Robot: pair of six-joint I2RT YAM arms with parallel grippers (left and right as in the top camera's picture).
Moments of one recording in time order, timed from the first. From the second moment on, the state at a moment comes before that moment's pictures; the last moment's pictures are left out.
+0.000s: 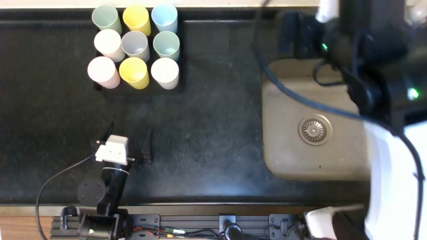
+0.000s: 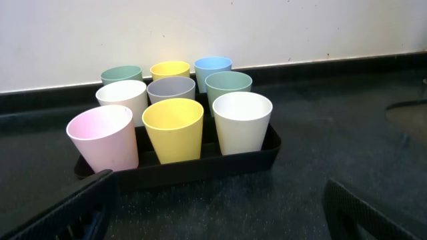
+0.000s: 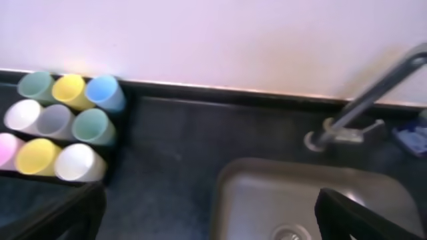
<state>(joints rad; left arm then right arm) -0.08 0.02 0.01 -0.07 0.12 0.04 0.24 1.53 2.20 -1.34 0.06 0.12</state>
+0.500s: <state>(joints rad) -0.08 0.02 0.01 -0.07 0.12 0.04 0.16 0.58 1.15 -0.75 0.06 0.01</state>
